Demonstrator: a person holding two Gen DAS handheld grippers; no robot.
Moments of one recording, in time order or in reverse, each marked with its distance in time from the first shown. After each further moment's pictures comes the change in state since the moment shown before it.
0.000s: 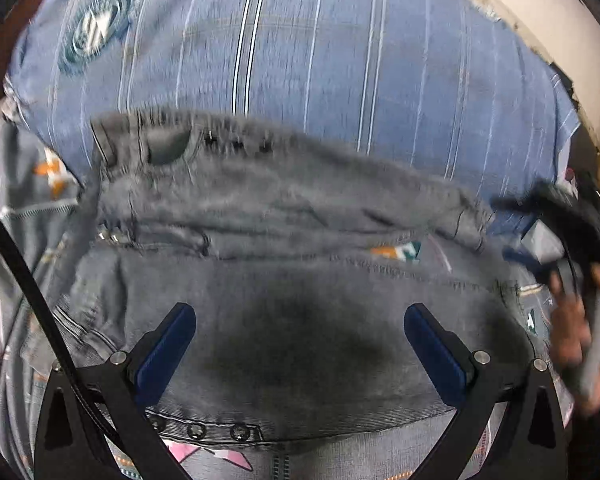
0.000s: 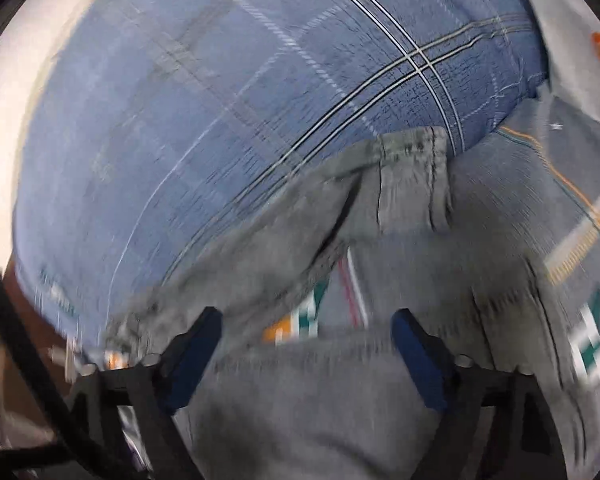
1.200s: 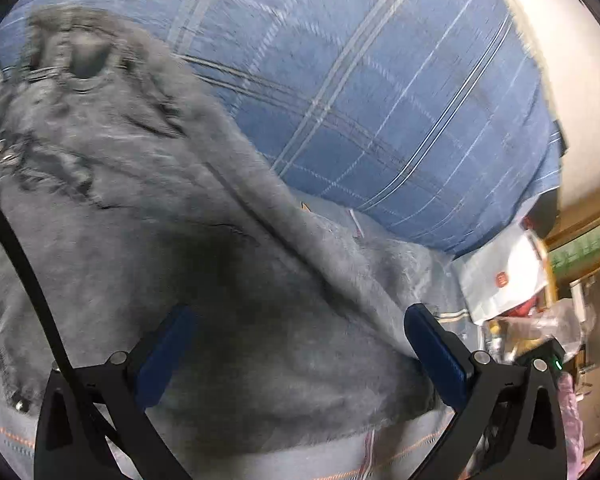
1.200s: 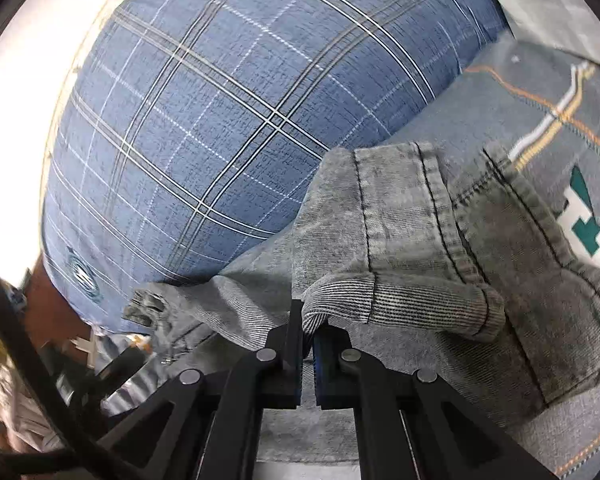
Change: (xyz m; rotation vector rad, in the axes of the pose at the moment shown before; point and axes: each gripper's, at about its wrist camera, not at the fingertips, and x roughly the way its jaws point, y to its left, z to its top) left arm 0.065 -0.030 0.031 -0.248 0.229 -0.268; right arm -0.041 -0.041 -0.085 0.055 -0.017 0.139
